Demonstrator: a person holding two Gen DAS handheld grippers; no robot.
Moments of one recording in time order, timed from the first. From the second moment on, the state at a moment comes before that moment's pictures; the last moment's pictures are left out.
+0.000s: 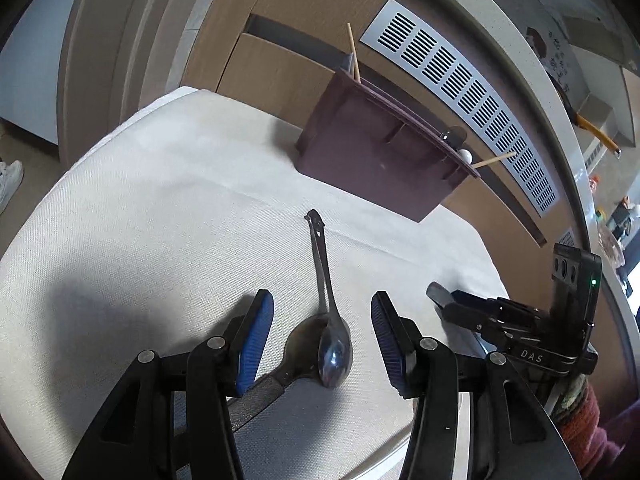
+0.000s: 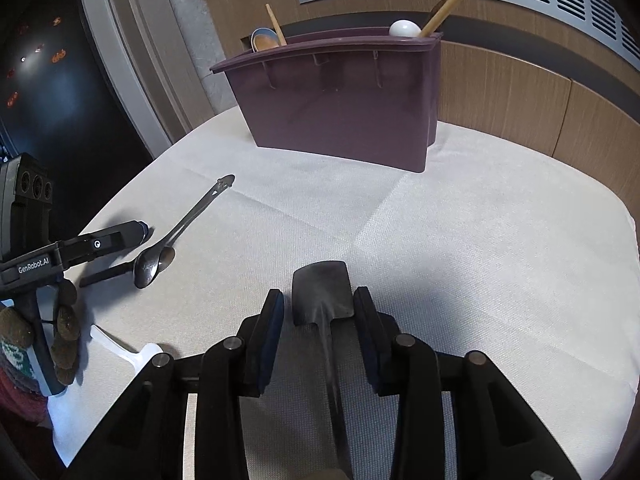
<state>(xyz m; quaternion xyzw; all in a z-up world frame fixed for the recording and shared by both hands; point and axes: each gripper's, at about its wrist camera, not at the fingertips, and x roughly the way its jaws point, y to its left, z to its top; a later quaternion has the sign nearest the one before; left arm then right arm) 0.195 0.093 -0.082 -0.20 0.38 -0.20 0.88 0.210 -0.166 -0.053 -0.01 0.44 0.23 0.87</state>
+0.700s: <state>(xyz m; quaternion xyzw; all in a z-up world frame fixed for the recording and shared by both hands) 0.167 -0.035 -0.069 0.19 0.47 -0.37 0.78 0.211 -0.160 -0.052 -0.02 0.45 0.25 0.86</state>
